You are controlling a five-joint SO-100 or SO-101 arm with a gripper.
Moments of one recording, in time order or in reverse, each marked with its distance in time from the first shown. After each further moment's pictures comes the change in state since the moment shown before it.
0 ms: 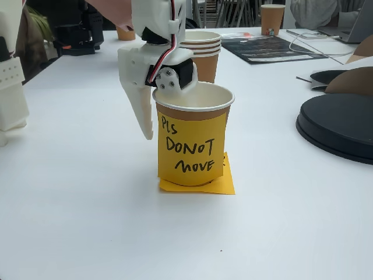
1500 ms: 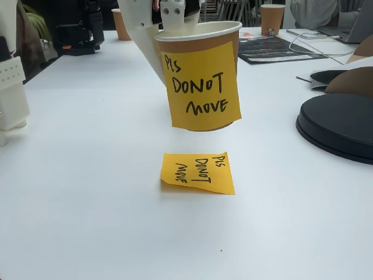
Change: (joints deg) arm -4.1 14.4 -4.7 0.0 0.1
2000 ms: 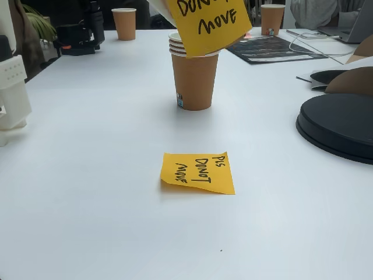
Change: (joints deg) arm -9.6 14.2 0.0 0.8 0.0
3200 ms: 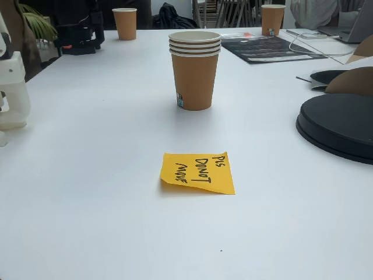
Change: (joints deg) arm -27.5 9.1 0.0 0.0 0.0
